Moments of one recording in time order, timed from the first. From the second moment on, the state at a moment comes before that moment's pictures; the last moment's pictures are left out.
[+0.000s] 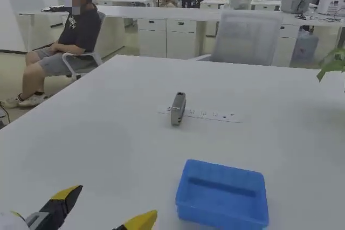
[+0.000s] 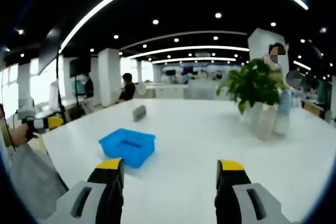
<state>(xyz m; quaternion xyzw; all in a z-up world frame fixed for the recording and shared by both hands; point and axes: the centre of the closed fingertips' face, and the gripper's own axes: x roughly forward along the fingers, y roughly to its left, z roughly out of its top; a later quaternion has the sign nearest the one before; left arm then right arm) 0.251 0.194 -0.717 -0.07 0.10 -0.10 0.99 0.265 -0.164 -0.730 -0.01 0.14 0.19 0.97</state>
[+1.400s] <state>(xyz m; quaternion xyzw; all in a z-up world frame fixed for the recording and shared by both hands) 0.250 0.189 -0.722 -0.06 0.11 -0.11 0.98 0.265 -0.166 -0.730 -0.01 0.14 0.18 0.97</state>
